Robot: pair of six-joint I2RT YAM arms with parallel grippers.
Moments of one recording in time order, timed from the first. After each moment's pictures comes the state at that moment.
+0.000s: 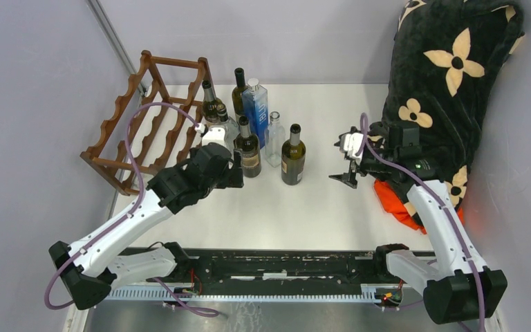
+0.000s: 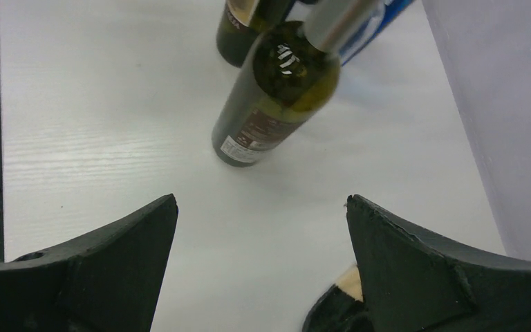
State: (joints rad) left arm -0.81 1.01 1.05 -0.80 -0.47 -0.57; right arm 0.08 1.03 0.97 -0.62 -0.97 -0.96
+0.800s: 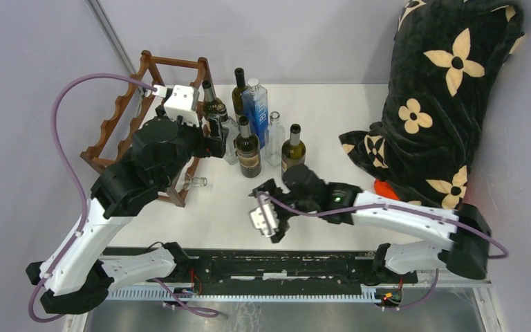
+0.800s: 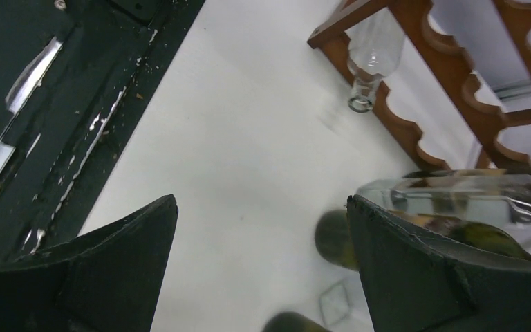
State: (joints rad) left arm -0.80 0.99 1.50 -0.78 -0.49 -0.22; right arm 1.09 1.21 0.95 -0.30 -0.45 -0.94
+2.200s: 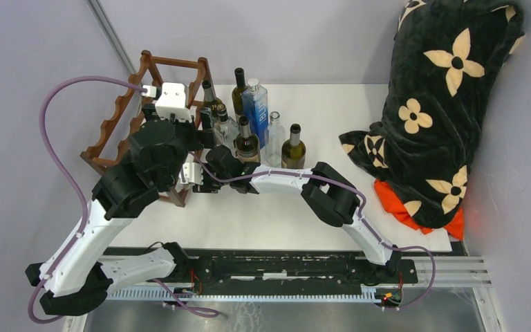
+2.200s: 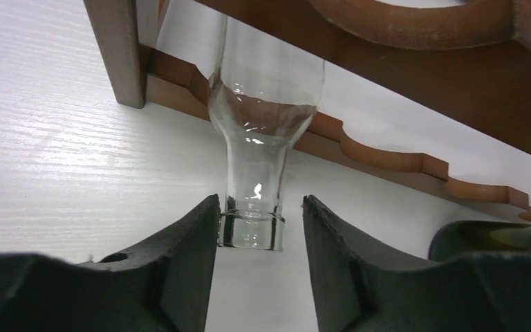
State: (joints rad) left arm -0.80 0.96 1.46 -0.69 -0.71 -0.12; right arm 1.07 2.30 1.74 0.04 -0.24 -0.61
